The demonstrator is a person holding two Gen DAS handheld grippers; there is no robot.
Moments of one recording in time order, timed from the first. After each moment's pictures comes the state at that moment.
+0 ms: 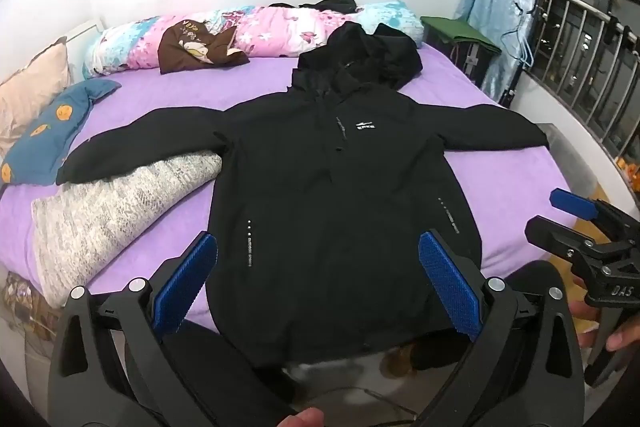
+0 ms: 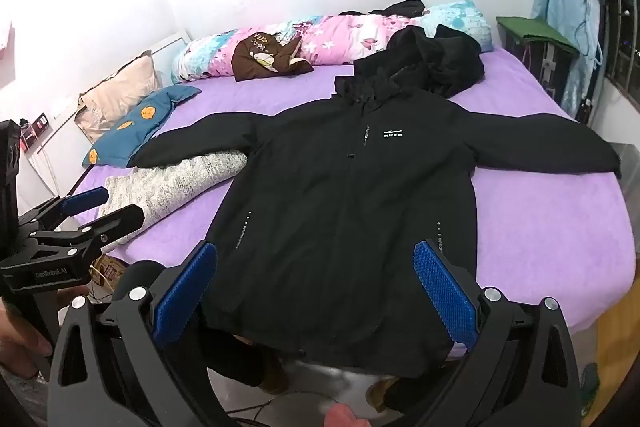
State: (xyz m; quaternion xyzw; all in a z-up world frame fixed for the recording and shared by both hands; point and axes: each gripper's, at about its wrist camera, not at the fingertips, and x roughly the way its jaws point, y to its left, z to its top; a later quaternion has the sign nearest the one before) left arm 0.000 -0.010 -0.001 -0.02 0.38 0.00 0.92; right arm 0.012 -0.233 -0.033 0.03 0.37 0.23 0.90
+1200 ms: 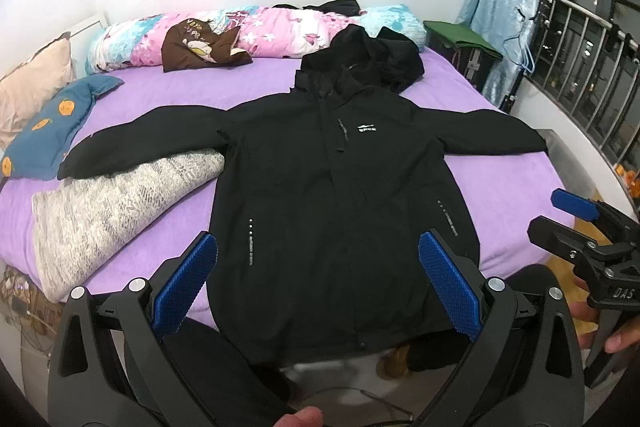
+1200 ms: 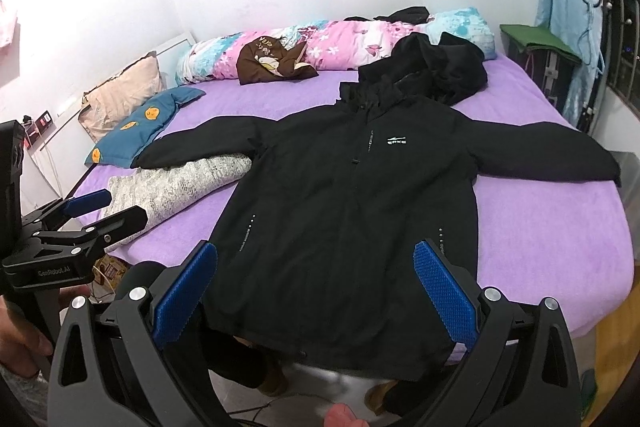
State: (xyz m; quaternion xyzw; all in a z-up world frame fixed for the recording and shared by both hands) left arm -0.006 0.005 0.002 -0.03 0.38 0.00 0.92; right arm 0.010 -0.231 -0.022 0.02 0.37 0.24 0.90
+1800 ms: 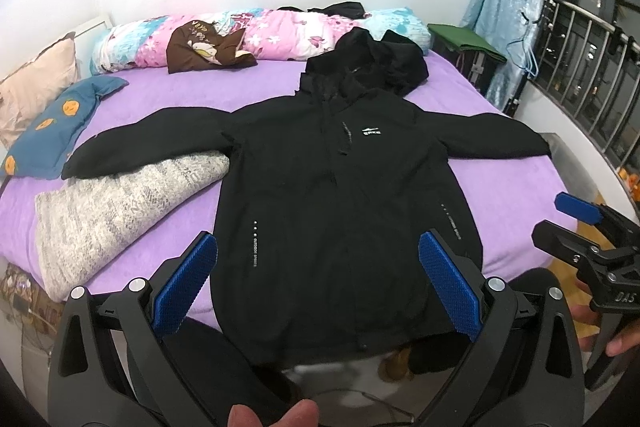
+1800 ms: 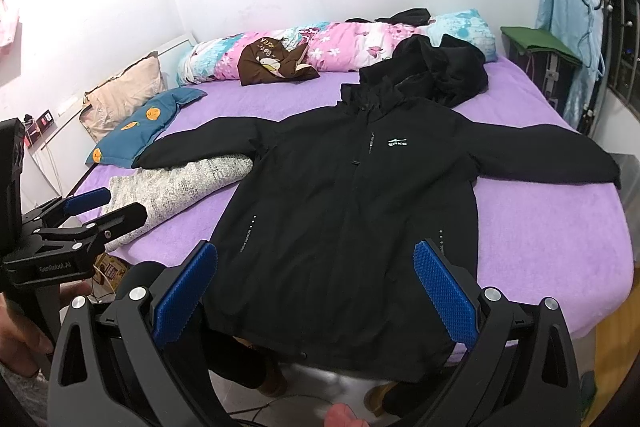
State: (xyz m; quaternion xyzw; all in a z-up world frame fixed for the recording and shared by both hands) left arm -0.007 0.006 0.006 -0.03 0.38 0.01 0.93; right arm 0.009 -0.230 -0.021 0.02 0.36 0.24 0.90
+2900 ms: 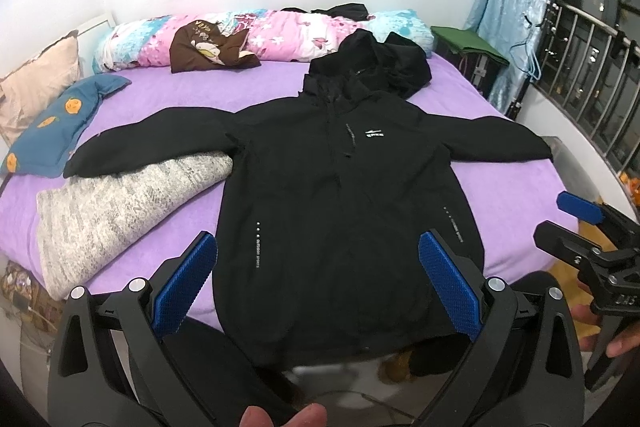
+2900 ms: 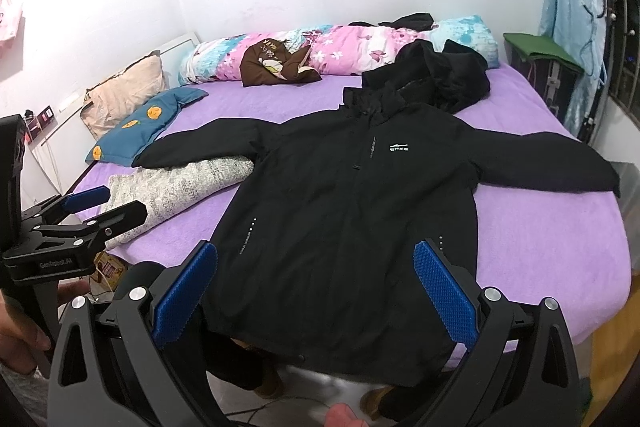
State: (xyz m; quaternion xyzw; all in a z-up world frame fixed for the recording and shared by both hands) left arm -0.005 0.012 0.006 -0.04 0.37 0.01 0.93; right arm 0.007 -0.222 -0.017 0.01 0.36 0.24 0.90
